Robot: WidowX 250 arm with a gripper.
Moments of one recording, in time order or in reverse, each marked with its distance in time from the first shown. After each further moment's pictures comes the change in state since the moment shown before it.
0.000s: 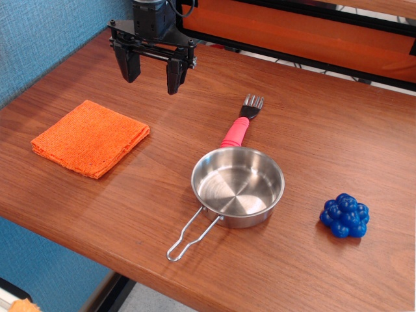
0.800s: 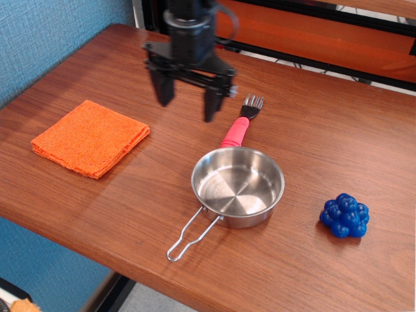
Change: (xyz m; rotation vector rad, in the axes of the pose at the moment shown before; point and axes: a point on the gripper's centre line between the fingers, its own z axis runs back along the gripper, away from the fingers) arm -0.031 -0.073 0.014 -0.045 -0.029 -0.145
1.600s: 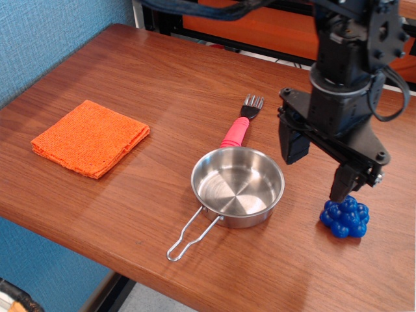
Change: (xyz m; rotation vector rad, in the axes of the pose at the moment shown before) arm -0.039 -0.155 0.023 -0.117 -0.073 -0.448
